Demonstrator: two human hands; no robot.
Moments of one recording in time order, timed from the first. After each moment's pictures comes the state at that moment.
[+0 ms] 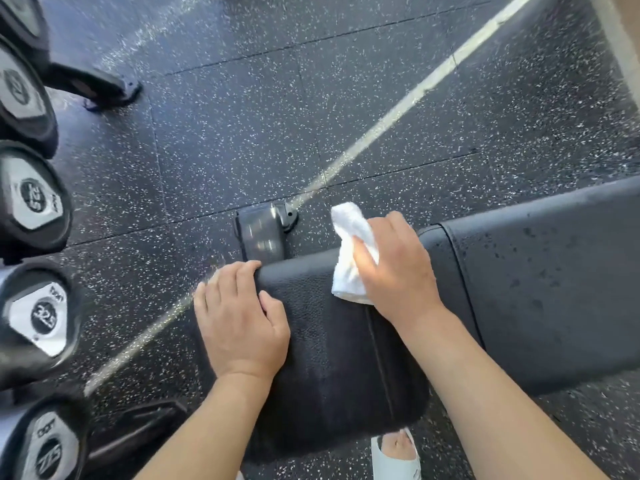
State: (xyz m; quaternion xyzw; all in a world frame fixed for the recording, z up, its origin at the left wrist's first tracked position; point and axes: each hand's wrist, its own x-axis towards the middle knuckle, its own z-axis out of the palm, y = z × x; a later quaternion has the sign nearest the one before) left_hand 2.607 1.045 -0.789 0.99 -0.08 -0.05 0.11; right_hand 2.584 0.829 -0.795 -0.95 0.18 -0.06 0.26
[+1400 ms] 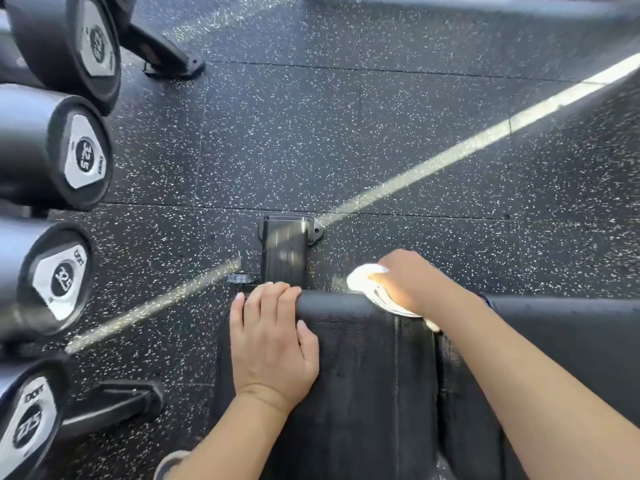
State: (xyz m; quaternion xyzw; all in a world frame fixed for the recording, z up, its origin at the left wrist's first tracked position) left_hand 2.612 1.053 -0.800 0.98 -0.10 -0.05 0.14; right_hand 2.686 0.819 -0.799 -0.88 0.11 0.42 0.19
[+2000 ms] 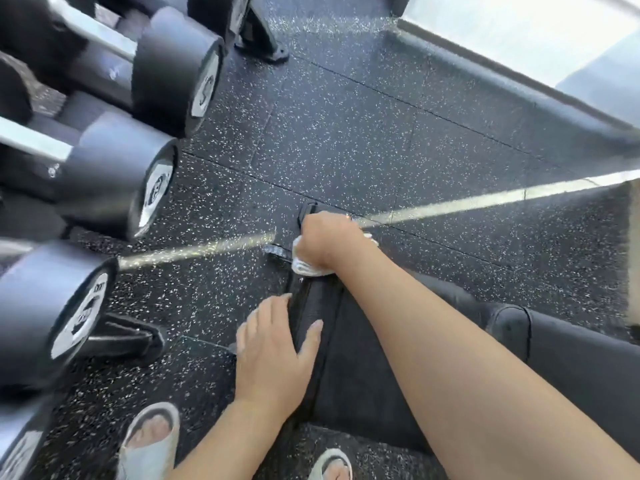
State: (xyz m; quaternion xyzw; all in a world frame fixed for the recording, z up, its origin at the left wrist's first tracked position) left_hand 2.528 1.159 -0.799 0.93 0.11 -0.17 0.30; right_hand 2.718 1.071 -0.761 -0.92 -0.15 0.35 -0.04
